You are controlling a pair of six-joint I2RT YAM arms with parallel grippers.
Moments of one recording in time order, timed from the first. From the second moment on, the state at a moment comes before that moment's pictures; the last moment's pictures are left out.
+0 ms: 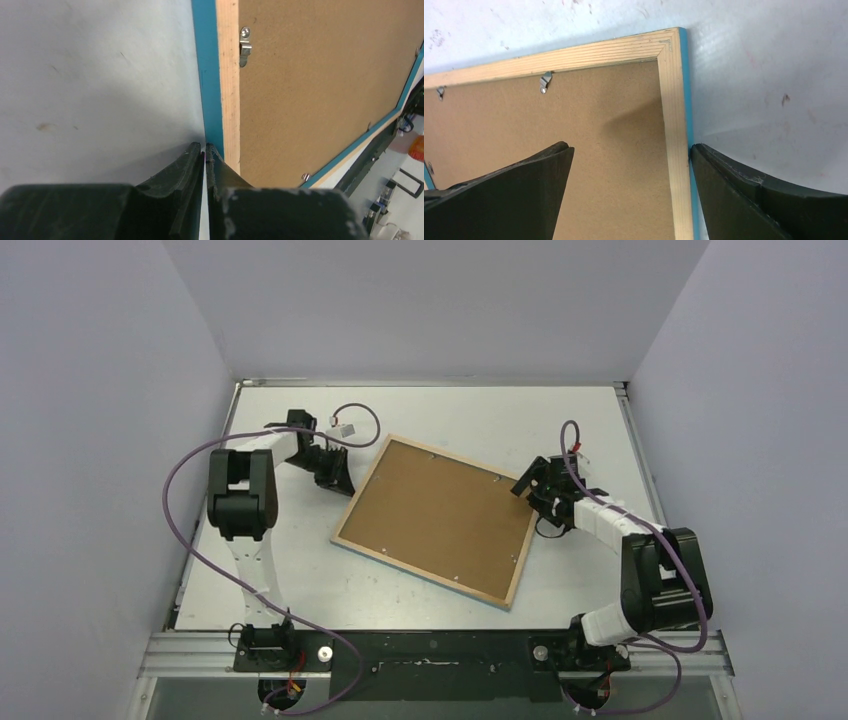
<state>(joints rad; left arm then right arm) -0.04 2.15 1.50 -0.75 0.71 0.22 0.16 1.44 0.70 -0.14 0.03 0.79</state>
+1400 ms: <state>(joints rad) -0.03 2.07 1.37 -0.66 0.89 0.02 0.71 2.04 1.34 0.19 -0.20 0.82</state>
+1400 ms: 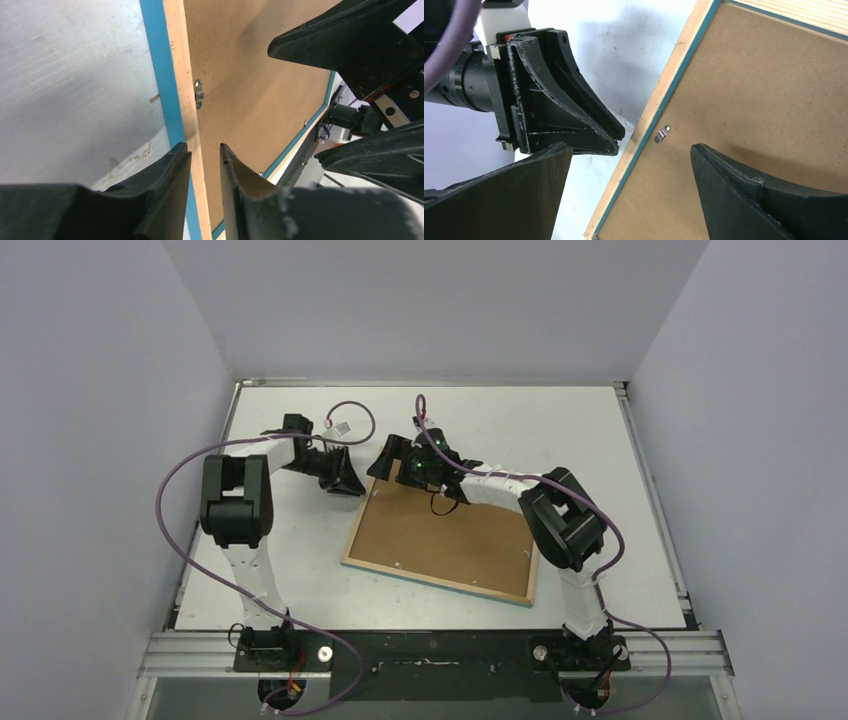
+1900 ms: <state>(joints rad) -0.02 2.10 1.34 -0.63 0.88 0.04 0.71 2.13 1.34 0.26 -0.33 0.82</state>
